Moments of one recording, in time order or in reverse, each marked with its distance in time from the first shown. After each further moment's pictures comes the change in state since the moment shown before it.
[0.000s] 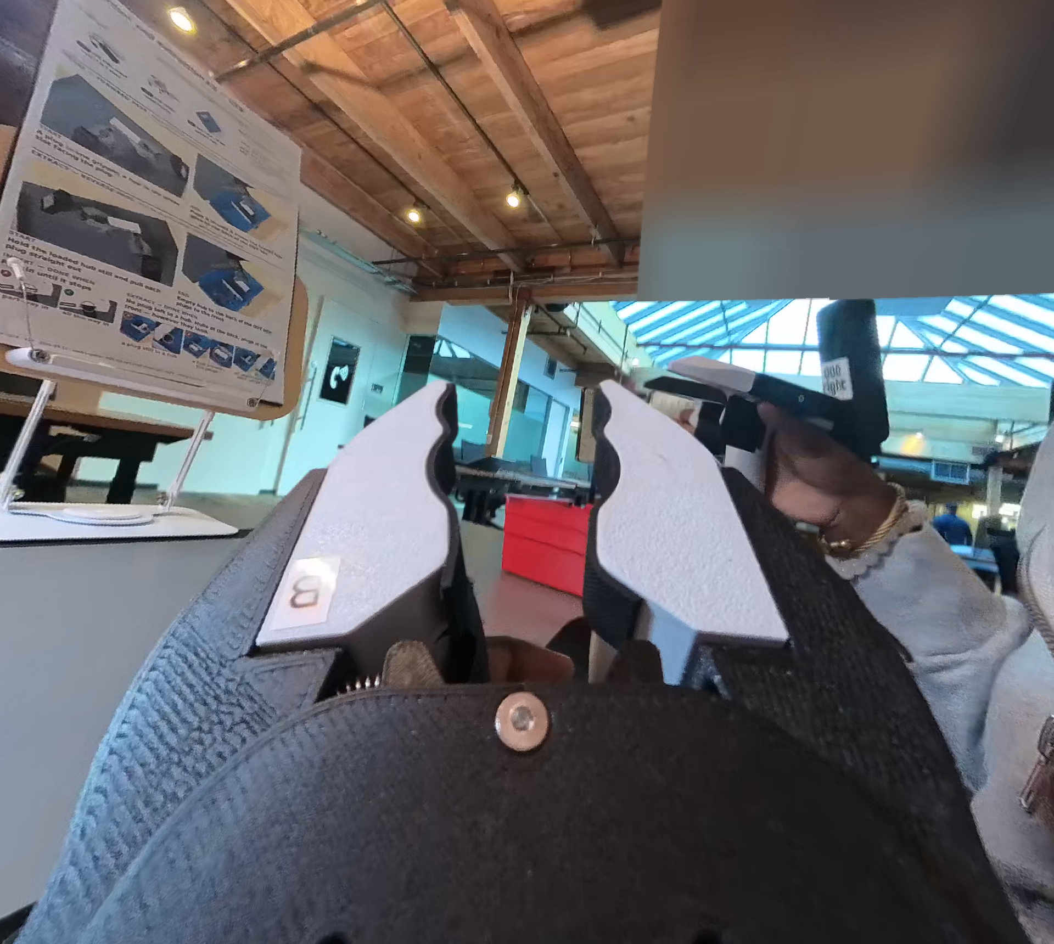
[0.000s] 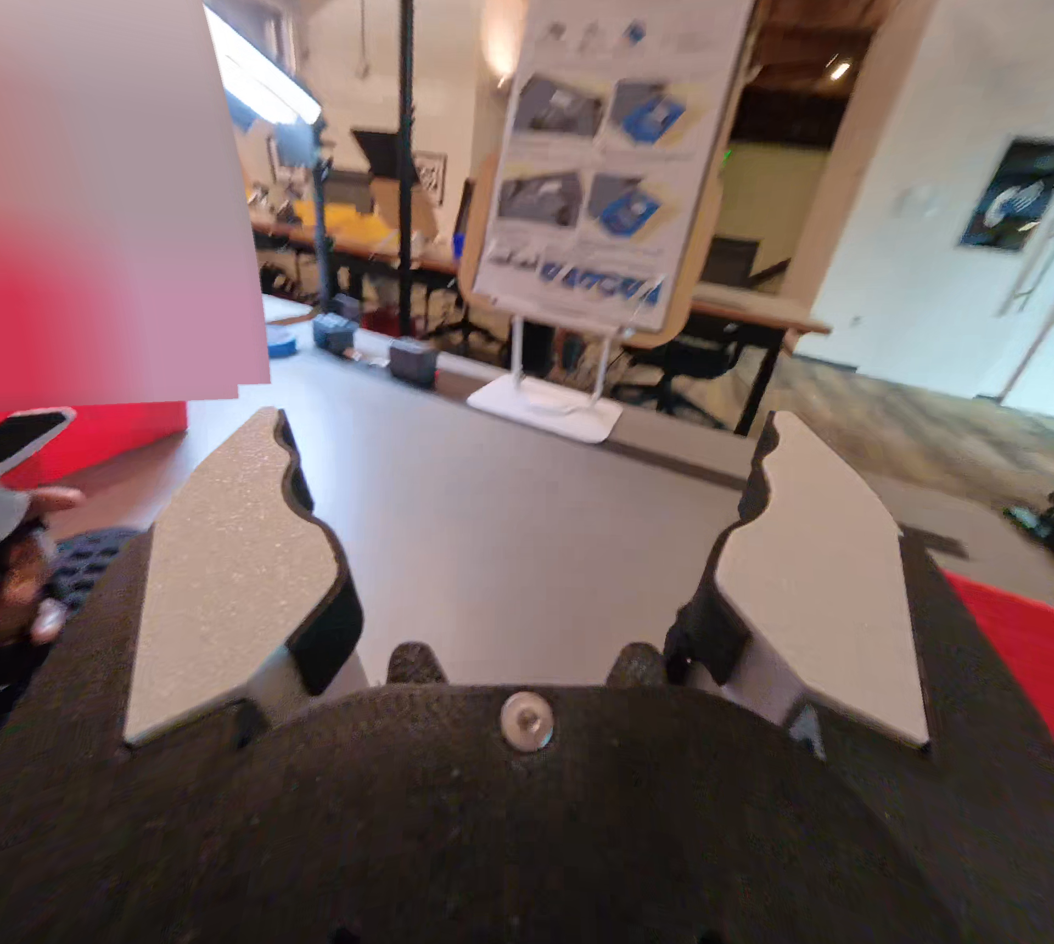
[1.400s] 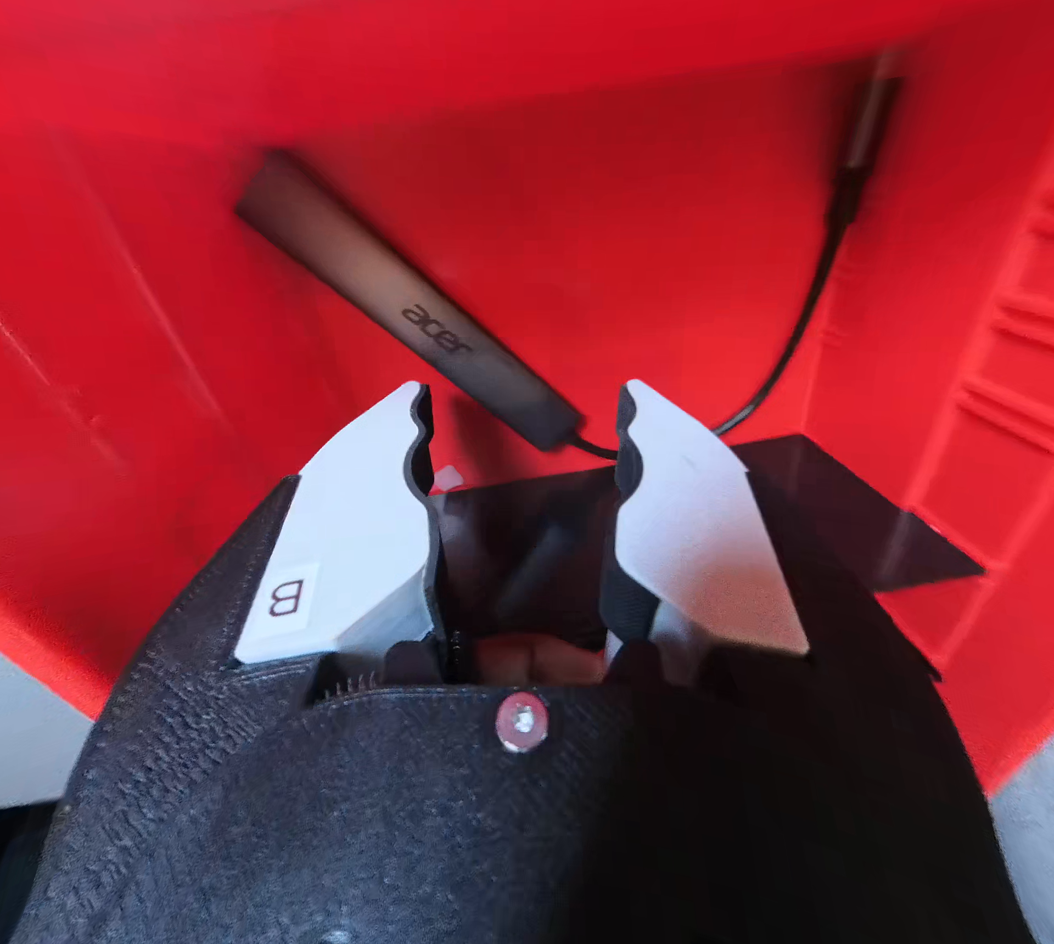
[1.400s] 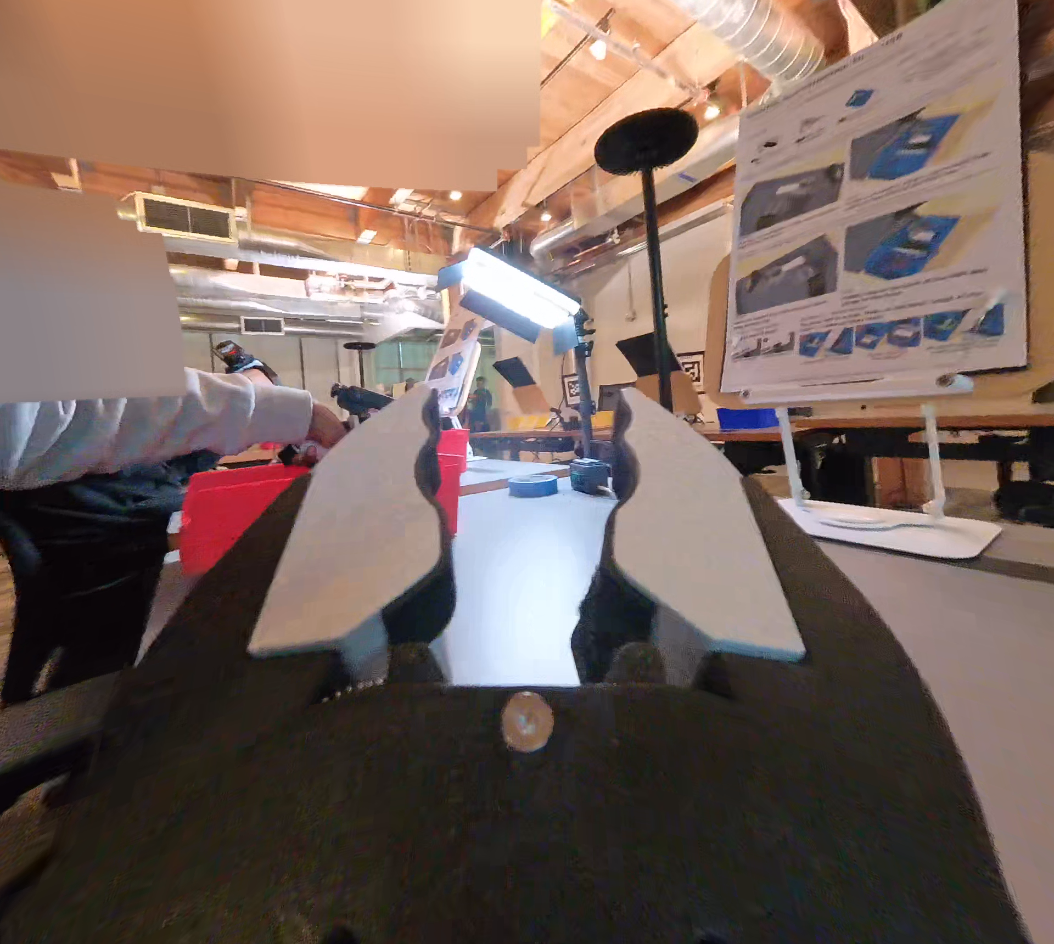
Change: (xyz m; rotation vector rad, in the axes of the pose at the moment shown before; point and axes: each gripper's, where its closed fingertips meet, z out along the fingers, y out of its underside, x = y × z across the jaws) left arm -0.298 -0.080 -0.249 -1.905 -1.091 -0.370; right arm -0.057 0.065 0.006 0.443 -0.466 0.398
